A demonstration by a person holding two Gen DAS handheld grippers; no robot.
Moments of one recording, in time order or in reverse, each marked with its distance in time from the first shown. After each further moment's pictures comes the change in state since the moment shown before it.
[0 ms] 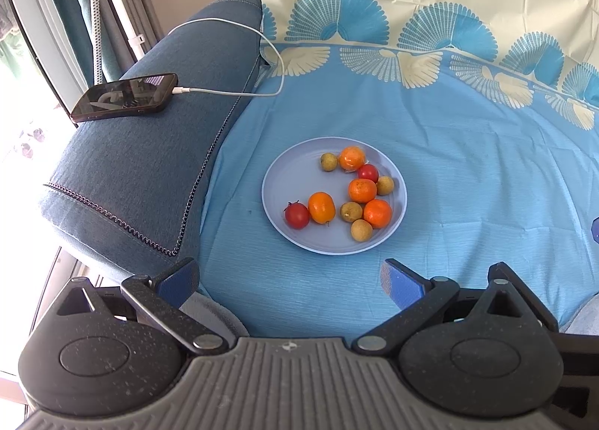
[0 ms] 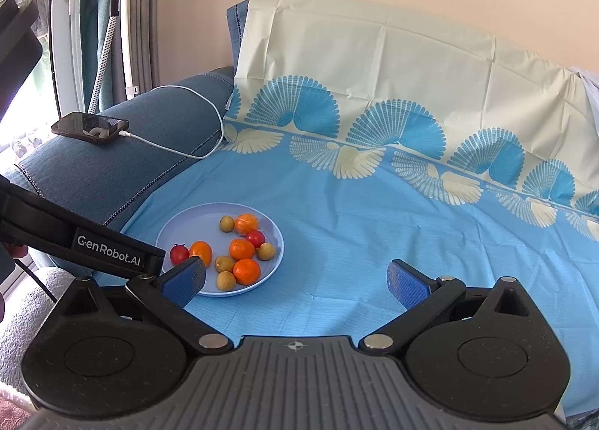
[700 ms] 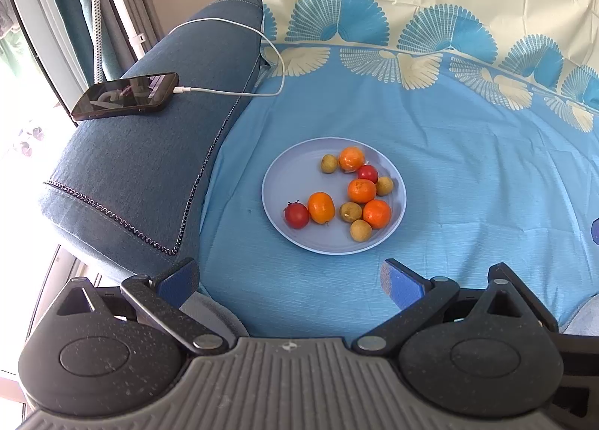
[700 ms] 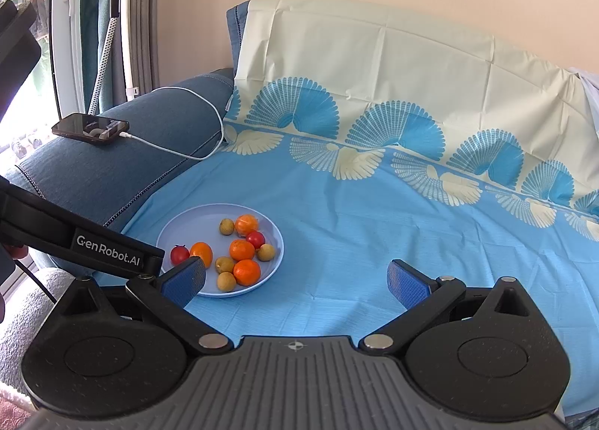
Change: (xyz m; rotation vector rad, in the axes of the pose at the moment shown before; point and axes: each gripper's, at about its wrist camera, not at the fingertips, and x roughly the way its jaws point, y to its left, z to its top) left arm 0.000 0.002 -0.001 -0.005 -0.003 -0.005; right arm -0.001 0.000 0.000 -0.004 -0.002 0.002
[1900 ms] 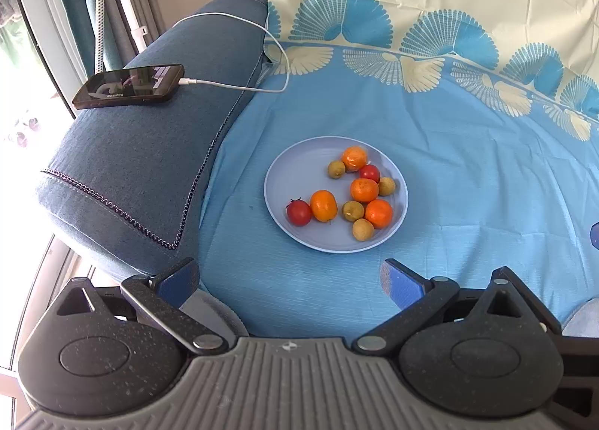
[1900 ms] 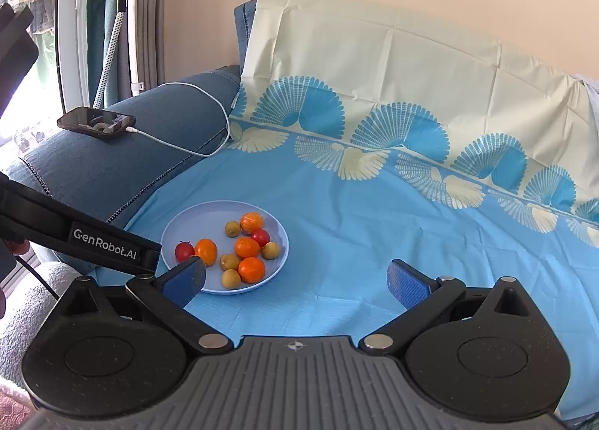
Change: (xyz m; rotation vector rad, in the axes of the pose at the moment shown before) left arm 0.001 0.009 -0.004 -0.035 0.002 -0.020; right arm -0.001 0.003 0.001 -0.019 0.005 0.006
